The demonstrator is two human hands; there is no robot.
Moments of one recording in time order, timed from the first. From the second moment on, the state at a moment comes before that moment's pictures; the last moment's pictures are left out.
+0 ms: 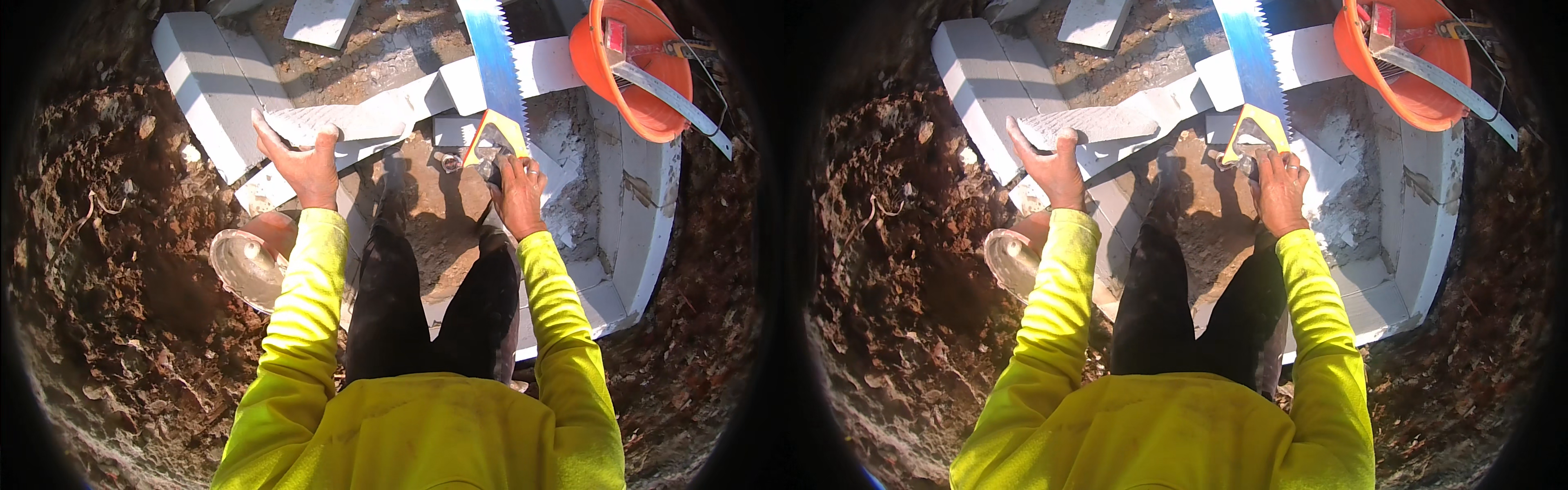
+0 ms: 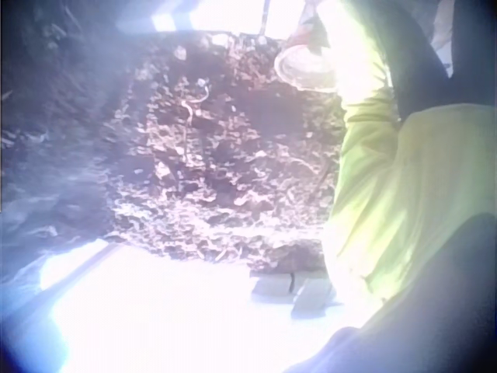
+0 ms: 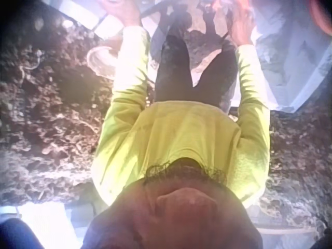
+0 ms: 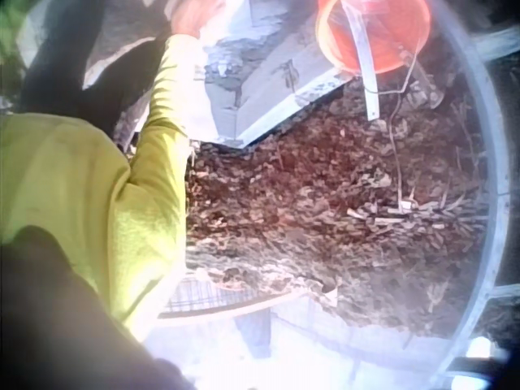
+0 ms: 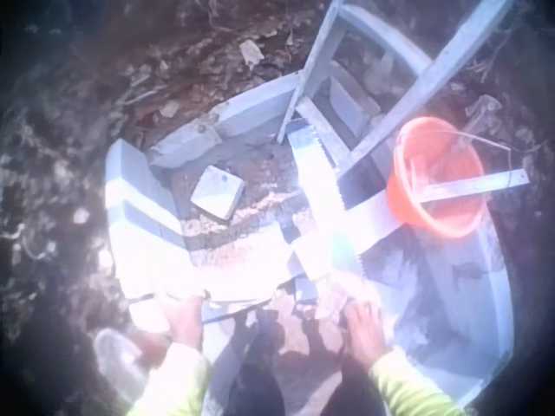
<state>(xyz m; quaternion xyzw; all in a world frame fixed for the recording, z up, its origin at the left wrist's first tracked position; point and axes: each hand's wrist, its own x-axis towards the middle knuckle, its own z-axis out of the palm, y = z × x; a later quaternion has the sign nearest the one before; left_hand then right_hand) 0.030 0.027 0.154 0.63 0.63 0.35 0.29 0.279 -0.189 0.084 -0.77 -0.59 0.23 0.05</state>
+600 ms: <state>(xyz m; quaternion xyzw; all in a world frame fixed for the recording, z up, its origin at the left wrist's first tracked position) 0.014 -0.005 0.162 0.60 0.62 0.38 0.34 0.291 -0.178 0.148 -0.77 -0.51 0.24 0.31</state>
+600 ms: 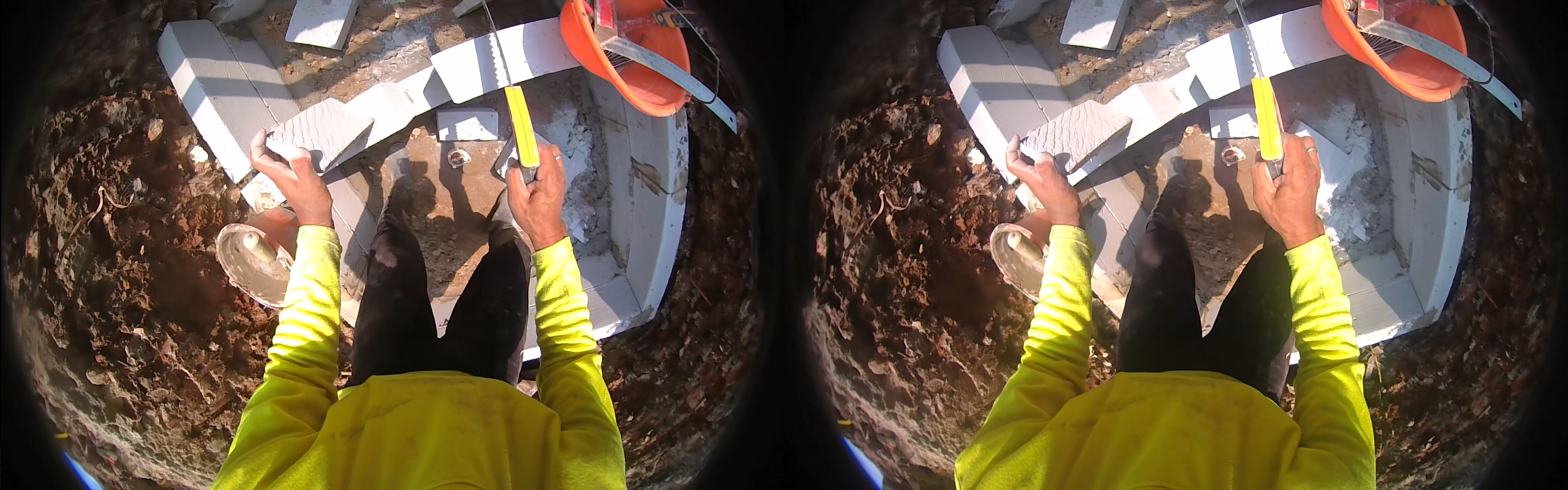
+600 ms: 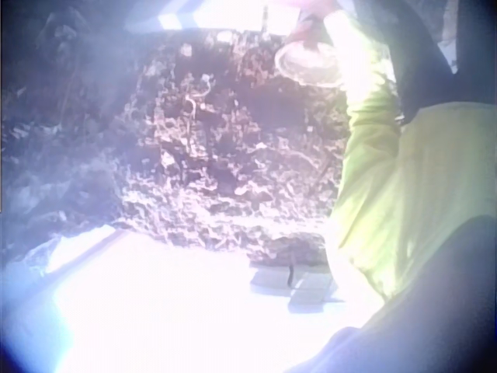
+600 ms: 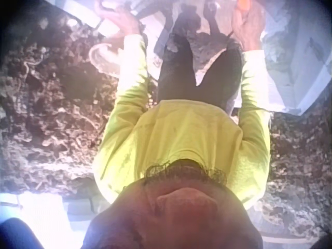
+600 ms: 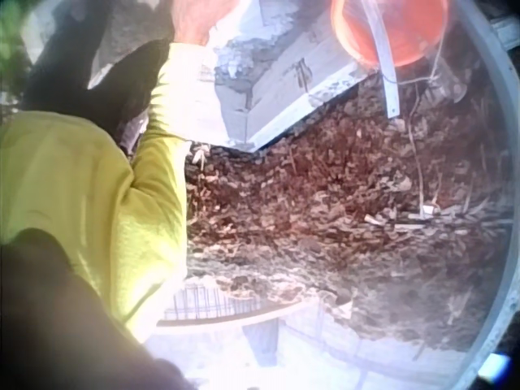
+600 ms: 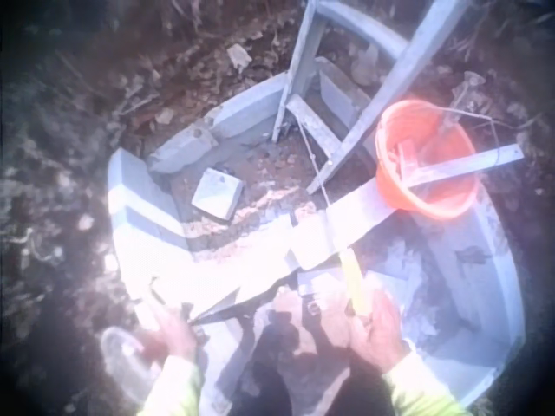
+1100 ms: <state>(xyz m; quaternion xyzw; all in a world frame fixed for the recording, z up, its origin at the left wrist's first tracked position) 0.035 0.011 0.161 0.31 0.68 0.46 0.48 0.233 -0.258 0.301 -0.61 -0.54 0.52 0.26</state>
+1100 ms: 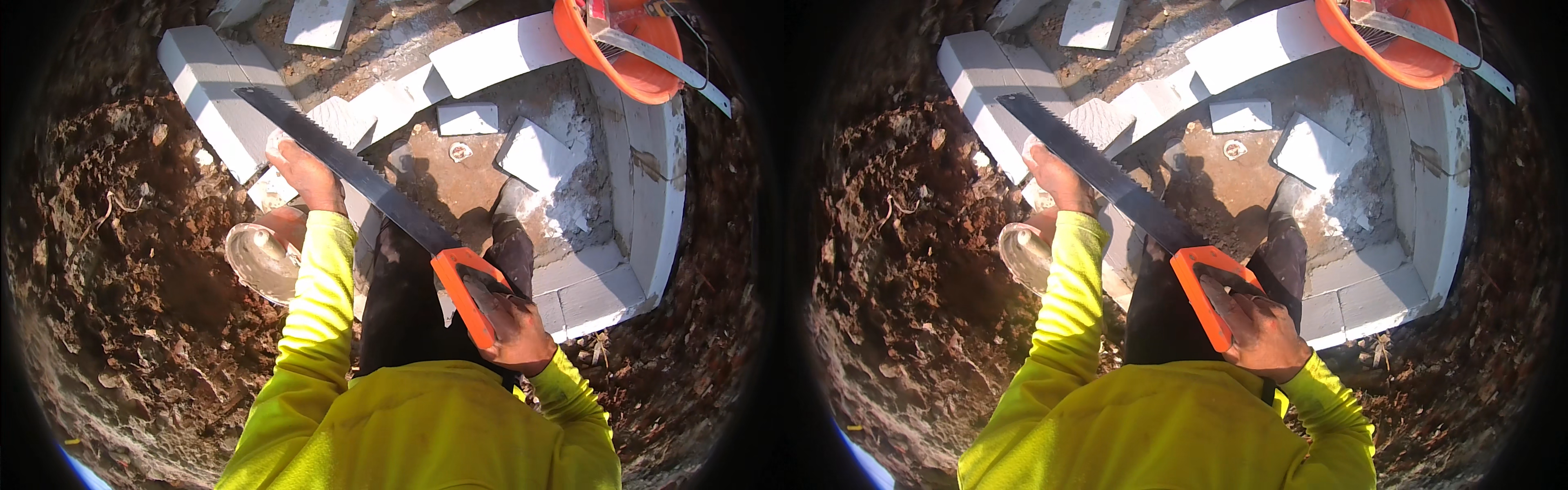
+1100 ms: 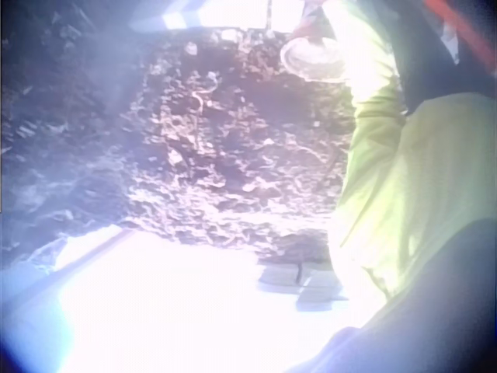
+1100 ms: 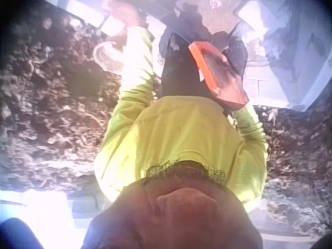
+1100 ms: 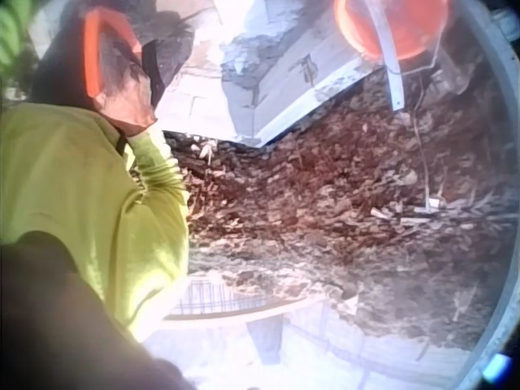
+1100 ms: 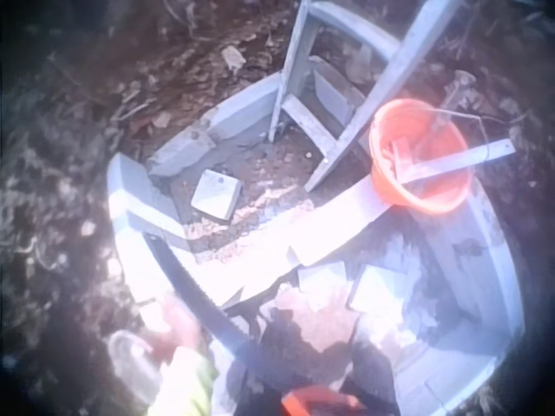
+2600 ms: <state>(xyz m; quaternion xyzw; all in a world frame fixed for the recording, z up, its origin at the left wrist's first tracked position) 0.046 0.019 0.166 0.42 0.72 0.40 0.38 0.212 -0.178 0.189 -0.65 -0.45 0.53 0.31</state>
